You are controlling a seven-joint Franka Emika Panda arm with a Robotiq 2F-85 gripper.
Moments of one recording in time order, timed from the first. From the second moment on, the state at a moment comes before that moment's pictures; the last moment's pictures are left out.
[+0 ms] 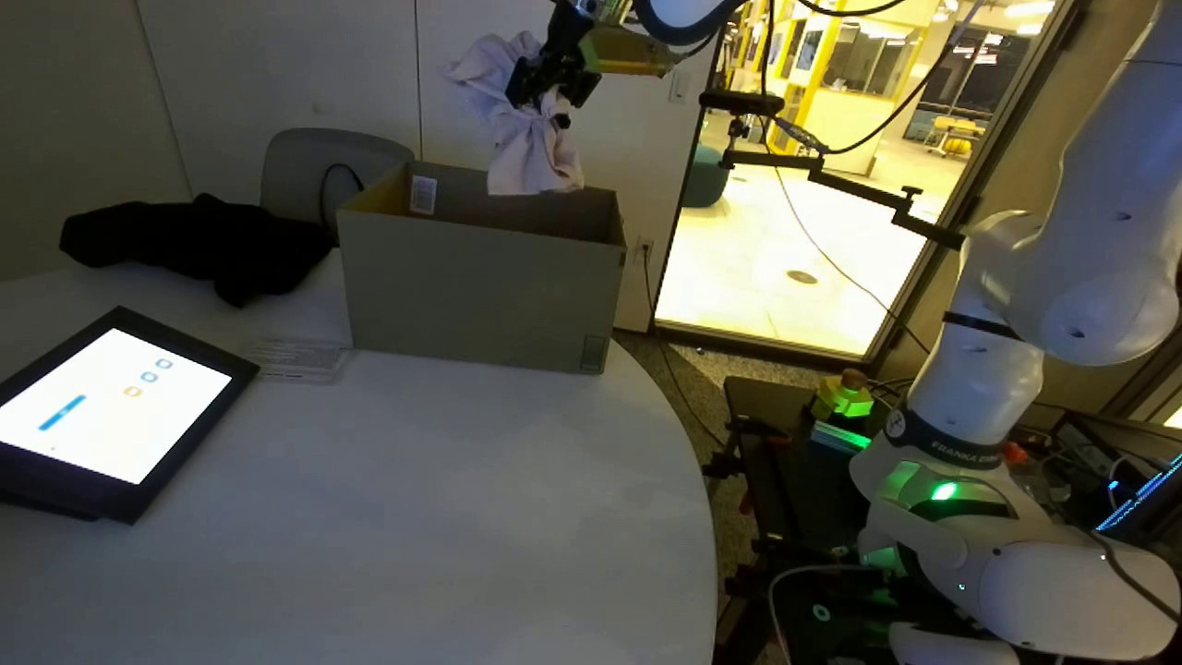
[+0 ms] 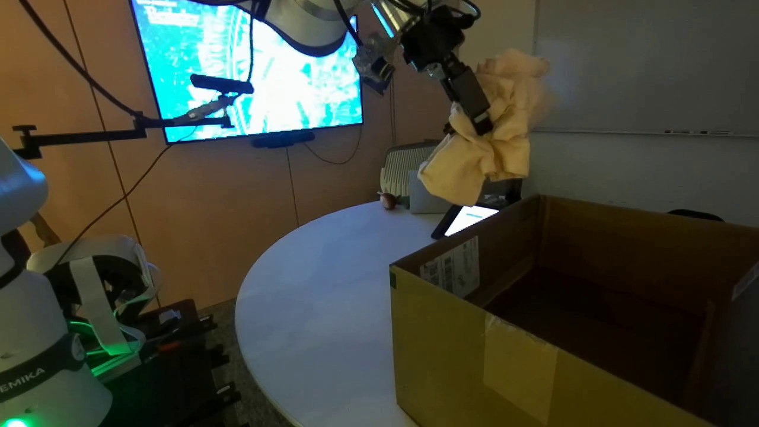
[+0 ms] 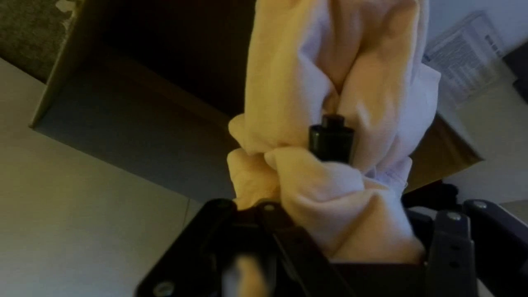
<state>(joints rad) -0.18 -0.05 -0.14 -2.04 -0.39 2.46 0.63</state>
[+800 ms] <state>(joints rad) -0.21 0.41 -0.28 -1.71 -0.53 2.38 1.02</state>
